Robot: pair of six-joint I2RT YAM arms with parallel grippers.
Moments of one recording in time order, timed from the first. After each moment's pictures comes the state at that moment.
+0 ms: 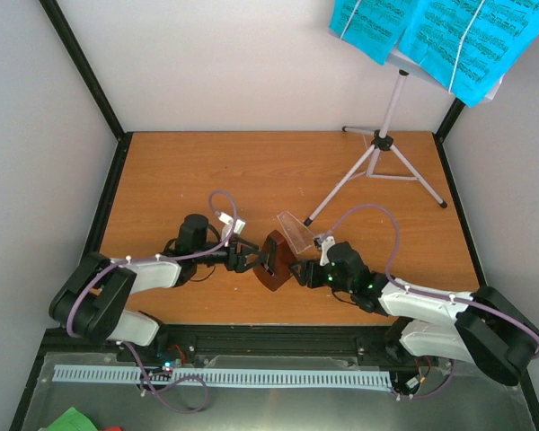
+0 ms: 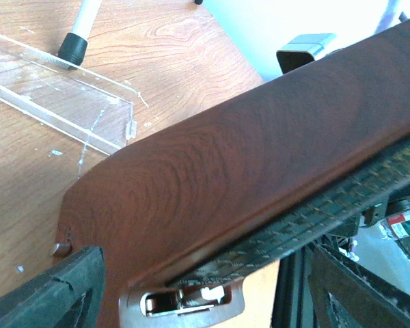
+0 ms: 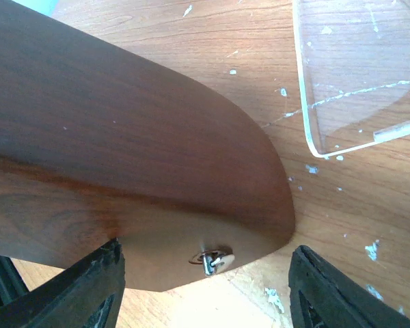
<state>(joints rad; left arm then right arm) -0.46 1.39 0.38 0.54 0.88 -0.40 0.80 1.13 0.30 0.24 -0.13 0.65</state>
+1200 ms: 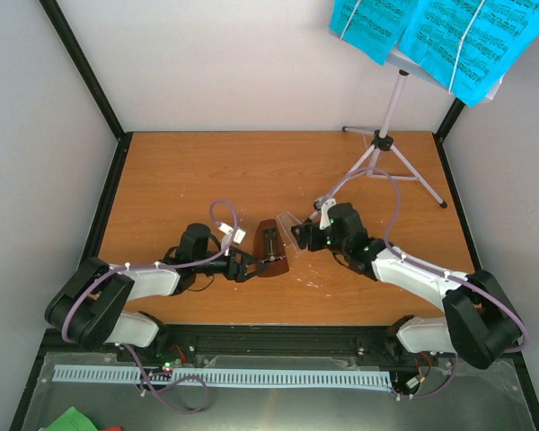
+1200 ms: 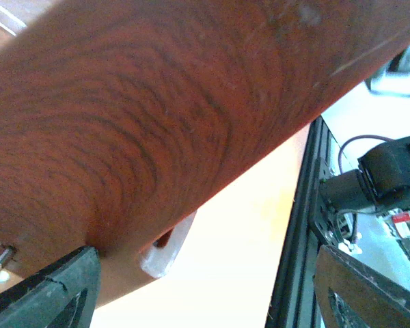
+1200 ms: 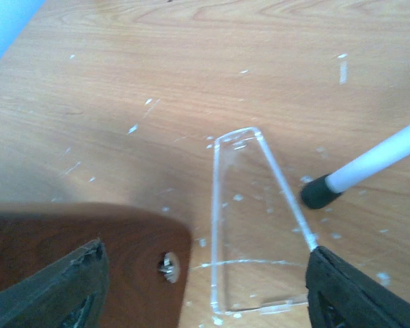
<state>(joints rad) -0.51 1.37 0.32 0.50 0.82 -0.44 0.61 1.29 0.62 0.07 -0.11 0.38</state>
